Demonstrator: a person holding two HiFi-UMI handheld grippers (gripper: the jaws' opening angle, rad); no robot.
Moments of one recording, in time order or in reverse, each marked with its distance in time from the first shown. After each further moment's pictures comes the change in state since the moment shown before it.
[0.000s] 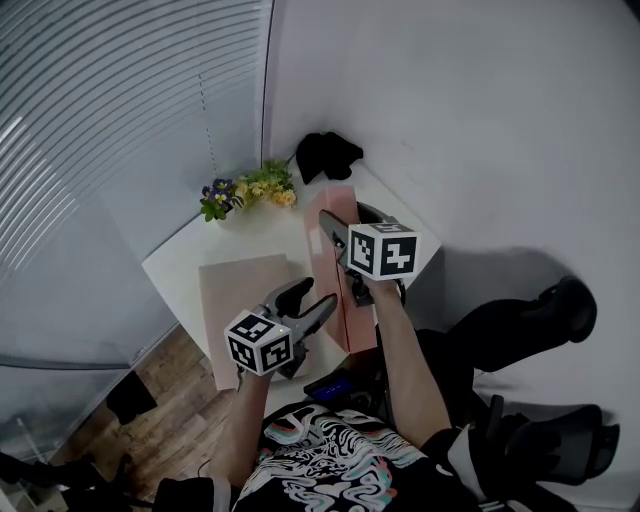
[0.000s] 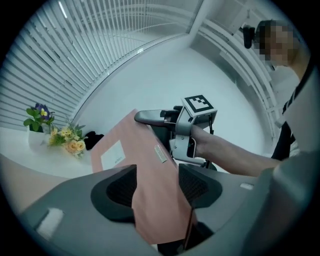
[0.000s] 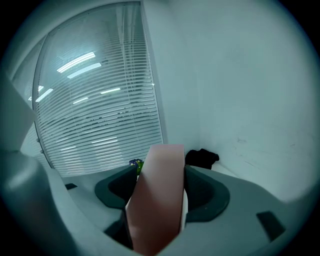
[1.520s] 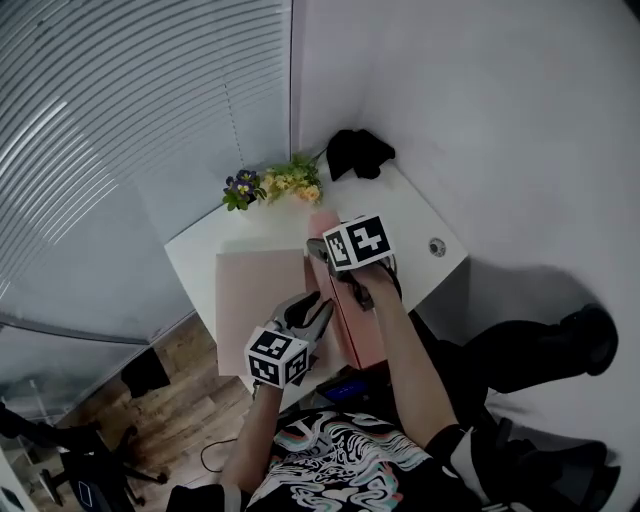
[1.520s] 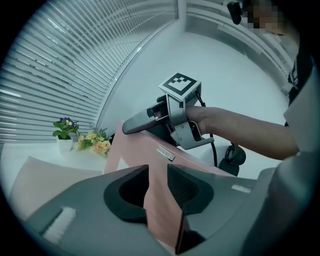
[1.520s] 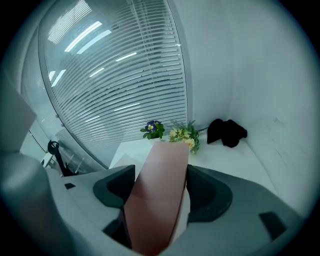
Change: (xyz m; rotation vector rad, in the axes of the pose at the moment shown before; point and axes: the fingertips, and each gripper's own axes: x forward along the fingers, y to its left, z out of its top) left arm -0.009 0.019 -0.039 0.132 0.061 0.324; right arm 0.046 0.041 -0.077 -0.150 0.411 0.230
